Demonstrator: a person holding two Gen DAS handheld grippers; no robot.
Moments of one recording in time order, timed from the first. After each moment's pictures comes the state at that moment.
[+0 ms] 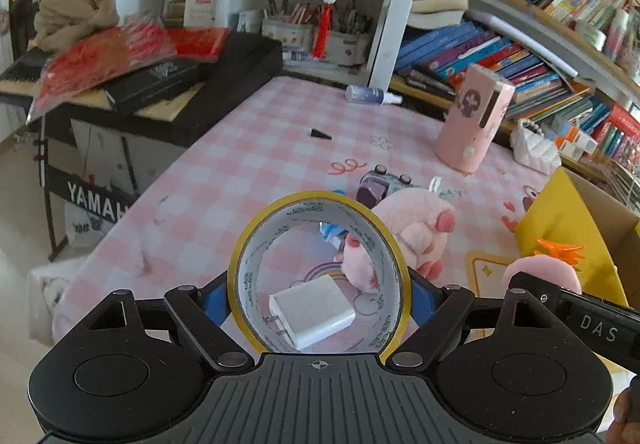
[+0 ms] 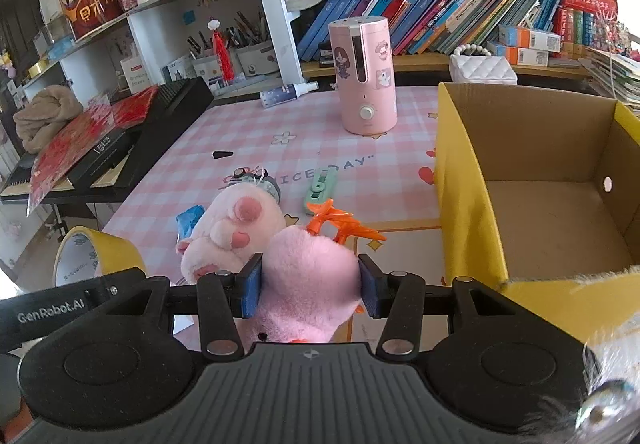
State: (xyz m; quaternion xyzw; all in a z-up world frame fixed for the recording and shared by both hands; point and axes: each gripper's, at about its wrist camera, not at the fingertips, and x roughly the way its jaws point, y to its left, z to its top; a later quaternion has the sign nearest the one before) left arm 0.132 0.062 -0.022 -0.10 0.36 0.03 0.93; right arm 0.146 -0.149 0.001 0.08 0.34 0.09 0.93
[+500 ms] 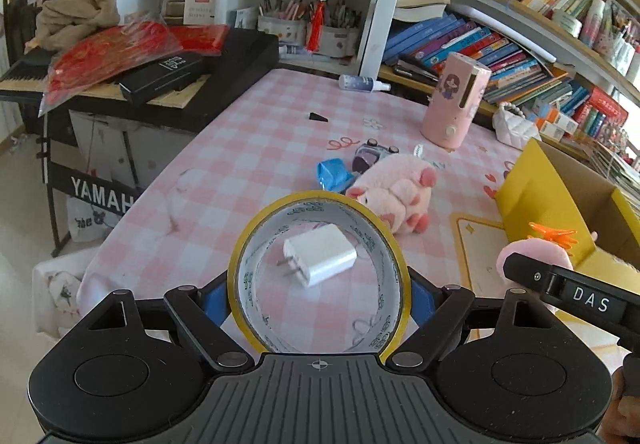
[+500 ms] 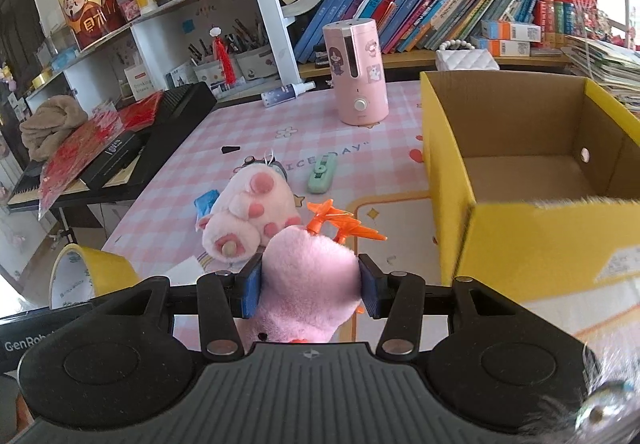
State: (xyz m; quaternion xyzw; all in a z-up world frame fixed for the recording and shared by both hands) left arm 0.072 0.069 -0.015 -0.10 0.37 0.01 0.93; right arm 0.093 -0.148 0.007 0.10 0.33 0.08 0.93
